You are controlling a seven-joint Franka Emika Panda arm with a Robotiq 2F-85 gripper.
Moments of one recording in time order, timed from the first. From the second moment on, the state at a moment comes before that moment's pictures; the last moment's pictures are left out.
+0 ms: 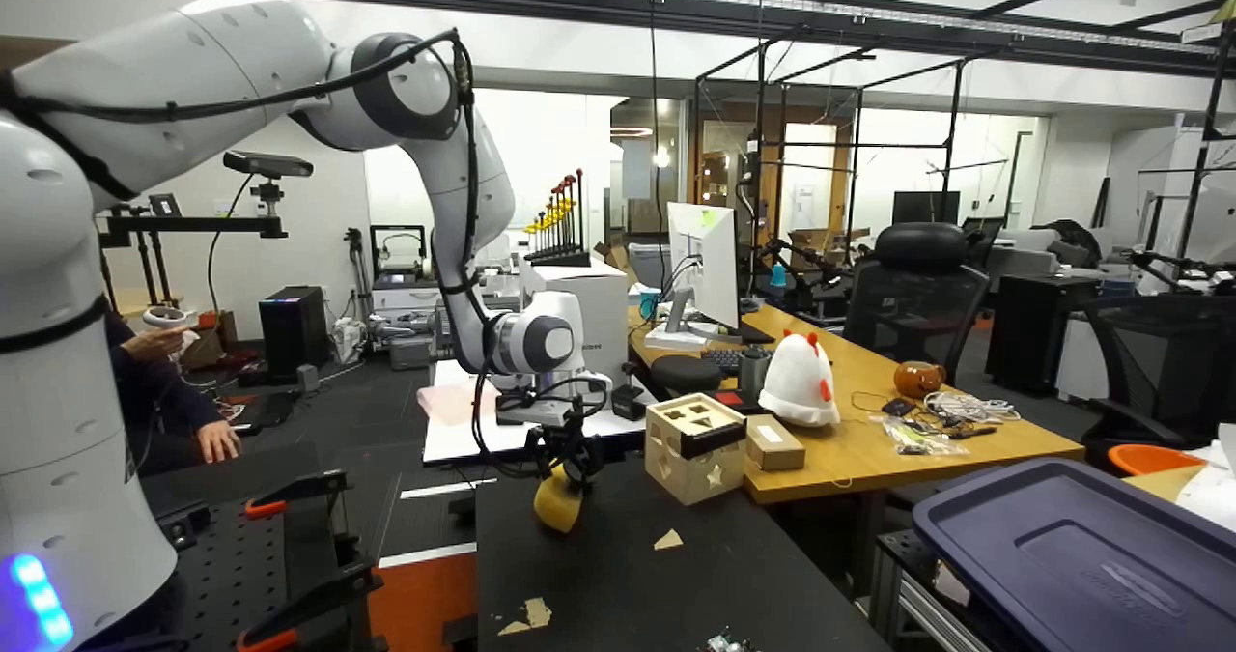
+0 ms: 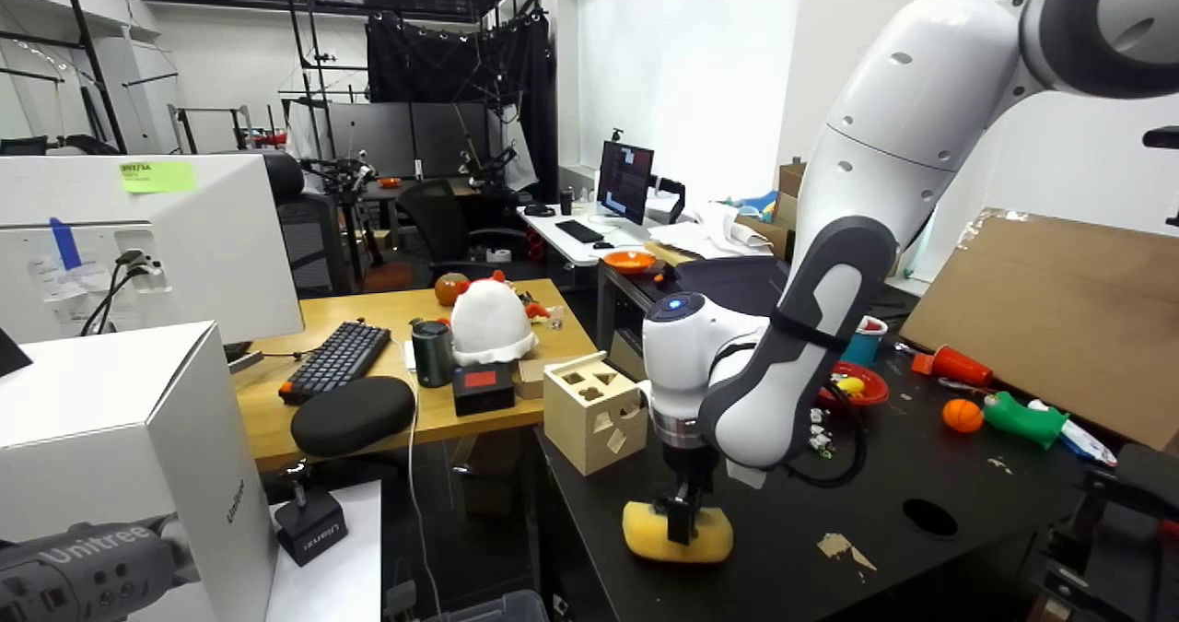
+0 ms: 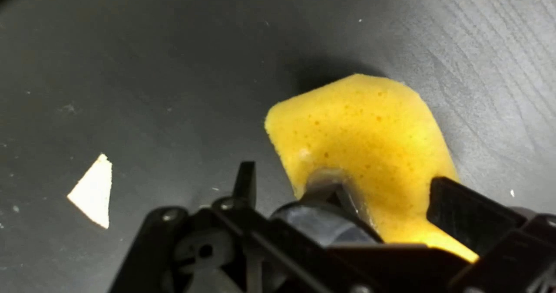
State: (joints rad) arm 0.35 0.97 -0.09 -1.85 -0.22 2.71 0.07
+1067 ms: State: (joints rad) arm 0.41 0.86 -0.23 -1.99 -0.30 2.73 0.11
